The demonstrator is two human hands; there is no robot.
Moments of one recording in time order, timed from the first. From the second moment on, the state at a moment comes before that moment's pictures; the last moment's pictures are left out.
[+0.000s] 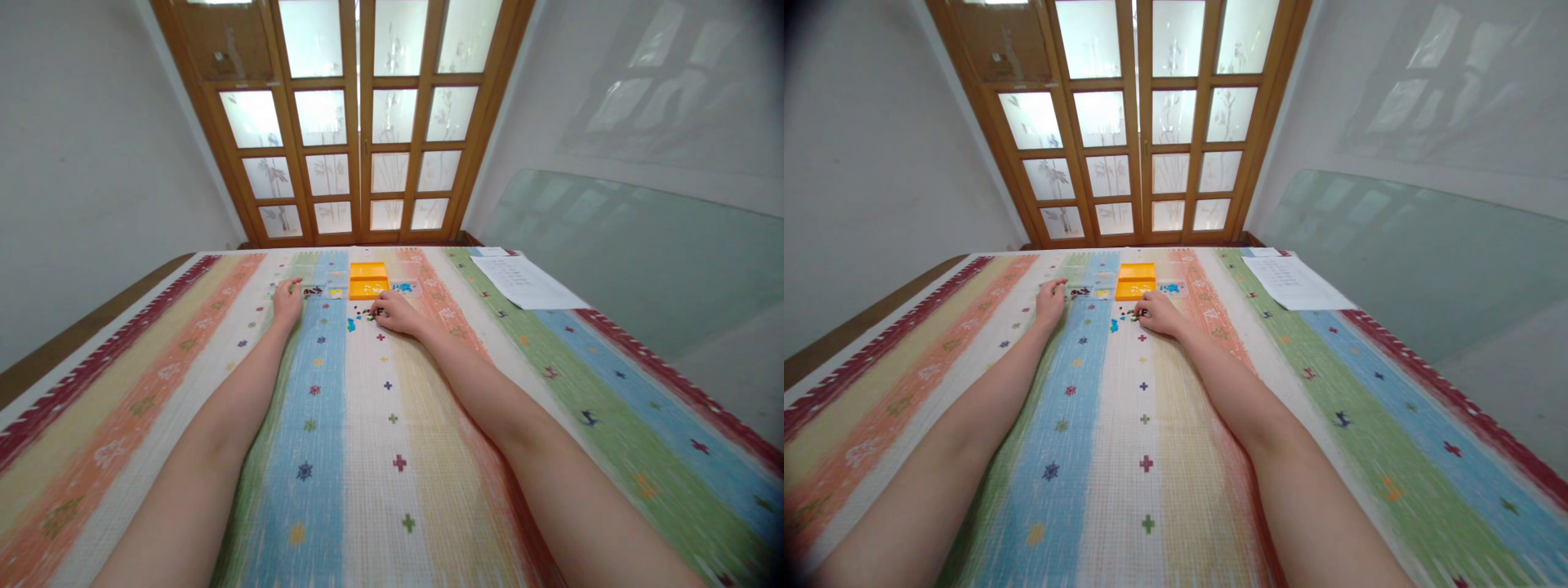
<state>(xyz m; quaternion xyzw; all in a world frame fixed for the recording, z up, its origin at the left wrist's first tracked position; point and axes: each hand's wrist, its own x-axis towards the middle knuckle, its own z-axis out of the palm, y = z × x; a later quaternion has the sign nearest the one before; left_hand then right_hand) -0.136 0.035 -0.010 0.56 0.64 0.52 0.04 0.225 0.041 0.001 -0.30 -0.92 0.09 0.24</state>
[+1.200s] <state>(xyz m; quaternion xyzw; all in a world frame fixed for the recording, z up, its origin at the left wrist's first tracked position) -0.129 0.030 -0.007 0.58 0.64 0.51 0.06 0.205 0.027 -0.003 -0.30 -0.92 0.07 0.26</state>
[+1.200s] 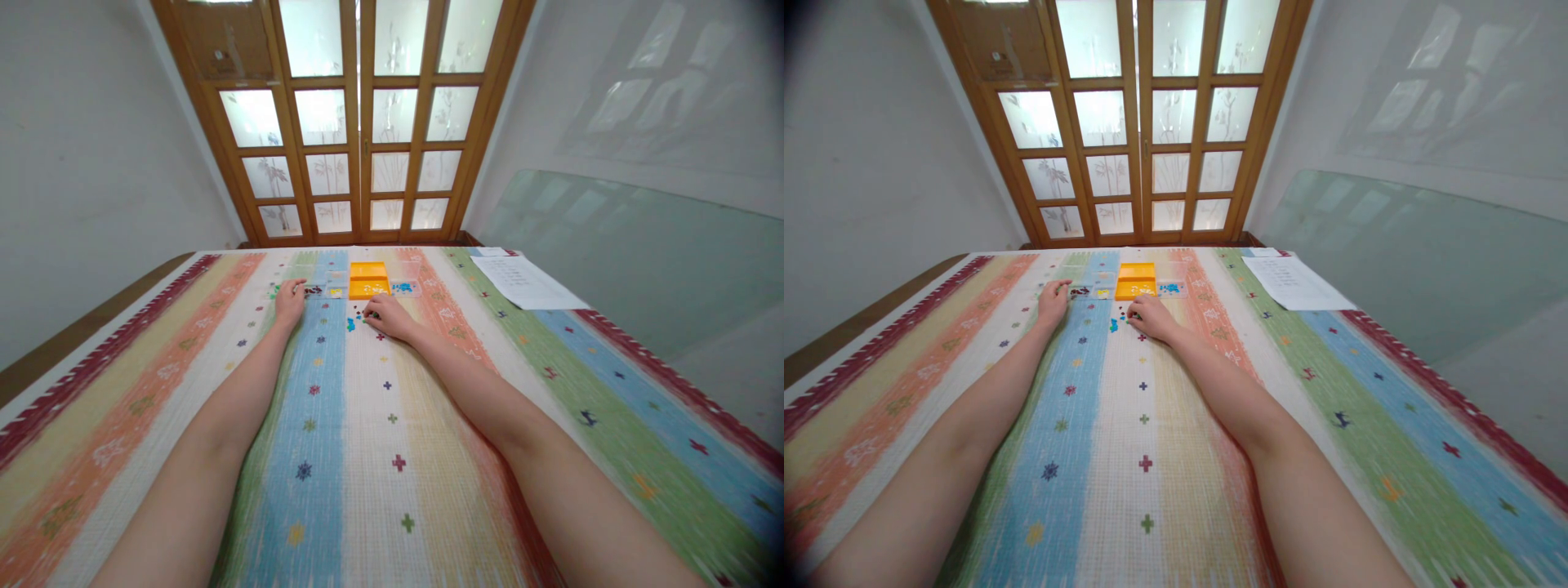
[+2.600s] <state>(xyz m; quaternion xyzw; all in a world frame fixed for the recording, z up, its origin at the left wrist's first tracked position) -0.123 0.029 -0.008 0.61 0.63 0.48 0.03 0.212 0.057 -0.003 -0.43 -0.57 0.51 0.48</state>
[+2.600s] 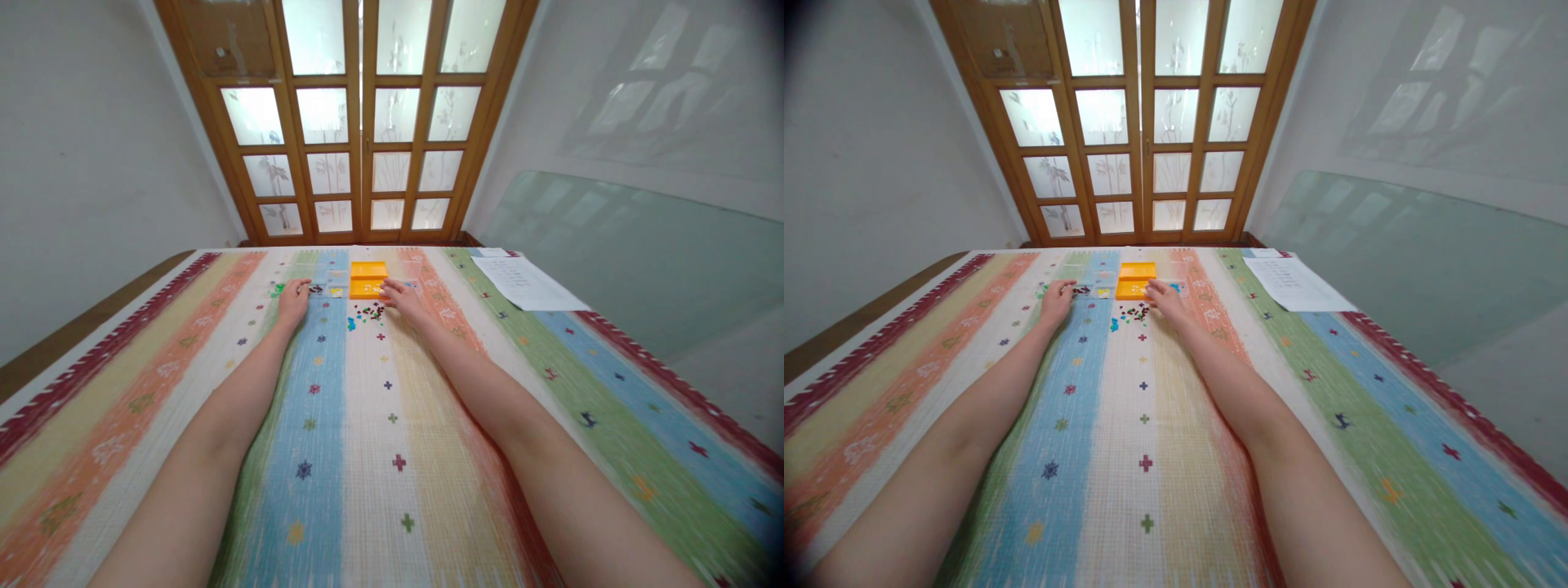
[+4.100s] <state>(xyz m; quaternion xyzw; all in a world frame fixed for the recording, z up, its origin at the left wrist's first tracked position) -0.045 0.002 0.000 0.85 0.44 0.26 0.07 0.209 0.055 -0.011 -0.44 -0.59 0.47 0.49</state>
